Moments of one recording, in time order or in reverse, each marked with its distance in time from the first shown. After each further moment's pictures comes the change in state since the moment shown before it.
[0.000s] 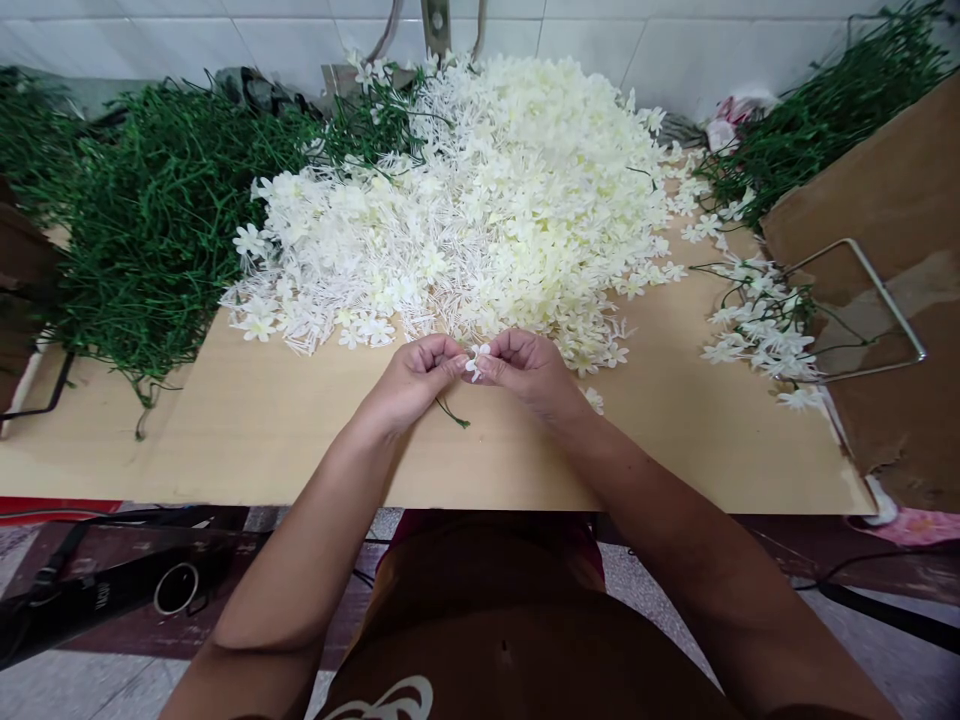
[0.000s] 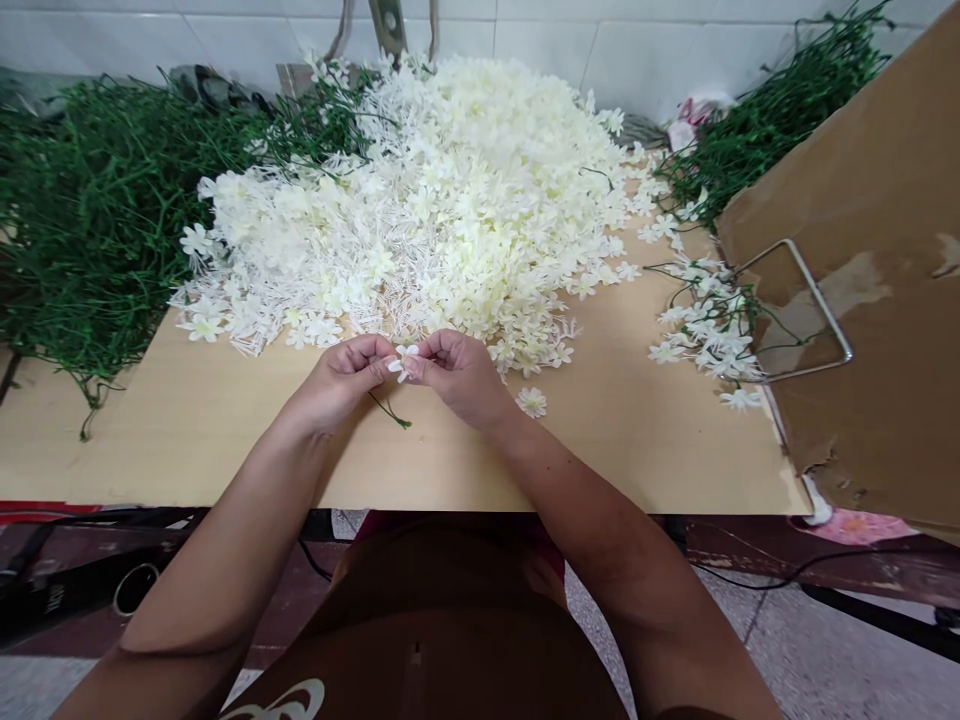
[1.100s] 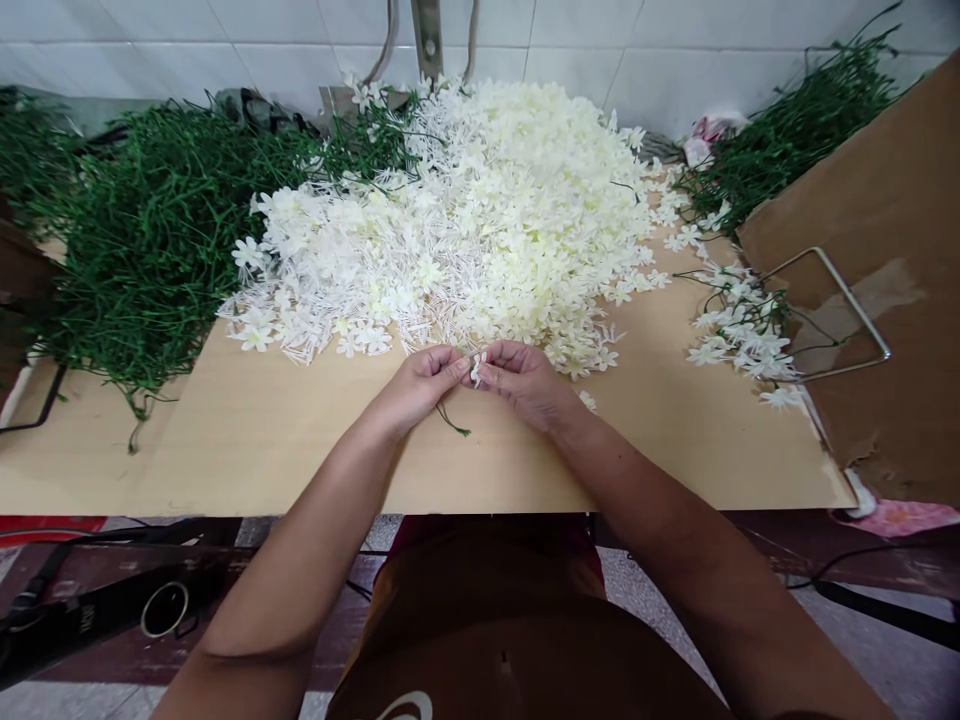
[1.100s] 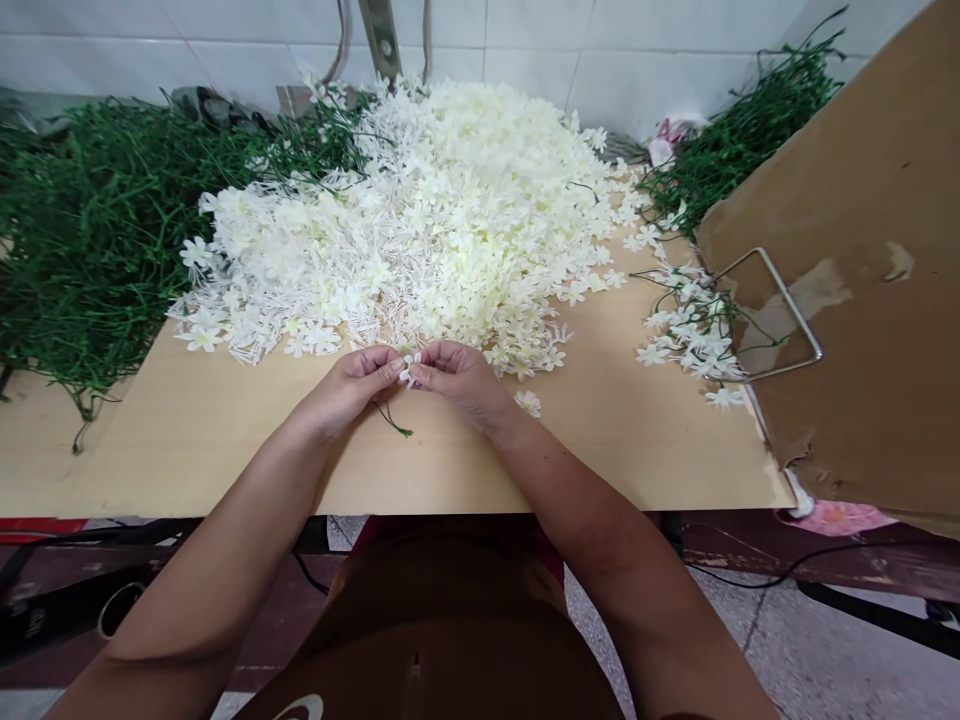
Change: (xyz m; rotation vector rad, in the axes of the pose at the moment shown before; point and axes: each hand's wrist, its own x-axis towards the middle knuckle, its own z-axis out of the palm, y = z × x) left_hand 0.005 -0.003 0.000 0.032 -0.083 -0.057; right_hand 0.005 0.013 -0.009 0.230 -0.063 0.112
